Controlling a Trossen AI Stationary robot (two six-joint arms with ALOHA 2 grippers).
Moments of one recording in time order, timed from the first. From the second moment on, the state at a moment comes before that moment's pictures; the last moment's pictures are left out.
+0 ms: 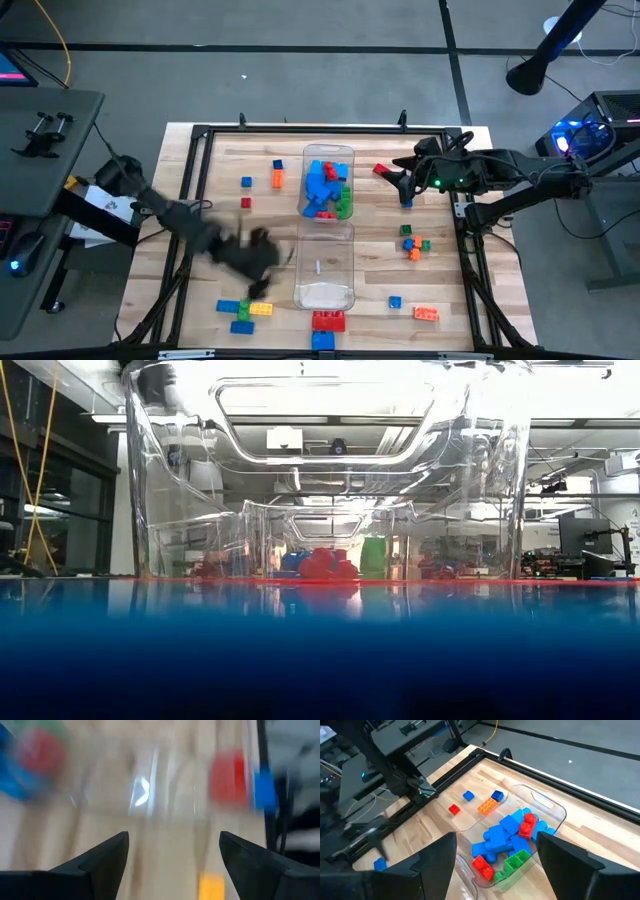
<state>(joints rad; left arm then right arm) -0.59 1.45 1.12 -0.67 -0.28 -0.62 0.13 1.05 1.27 -0.77 0.50 0.70</state>
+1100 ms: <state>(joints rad) -0.80 1.73 1.07 -0.76 0.00 -2.14 0.13 1.07 1.27 -0.89 0.51 0.70</state>
